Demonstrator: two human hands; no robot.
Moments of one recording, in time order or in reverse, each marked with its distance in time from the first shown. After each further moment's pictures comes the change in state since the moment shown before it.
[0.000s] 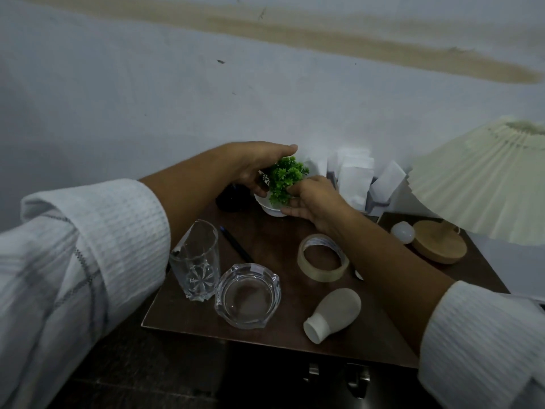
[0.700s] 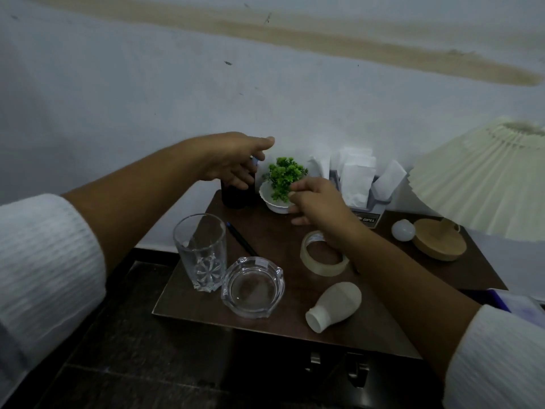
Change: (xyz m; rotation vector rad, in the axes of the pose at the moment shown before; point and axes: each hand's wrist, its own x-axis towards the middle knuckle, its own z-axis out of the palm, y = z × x) left_hand -0.043 -0.019 -0.044 0.084 0.071 0.045; right_hand -0.040 0.010 -0.002 -0.364 0.009 -0.217
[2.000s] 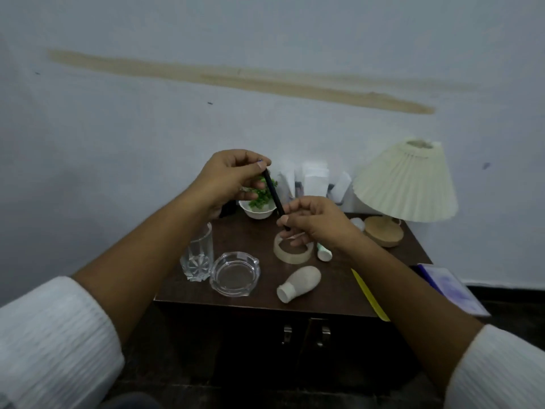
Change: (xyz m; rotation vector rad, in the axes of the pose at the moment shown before) left_hand -0.114 0.014 0.066 -0.381 0.187 0.474; right_hand -0.113 -0.019 -0.064 0.179 -0.177 -0.067
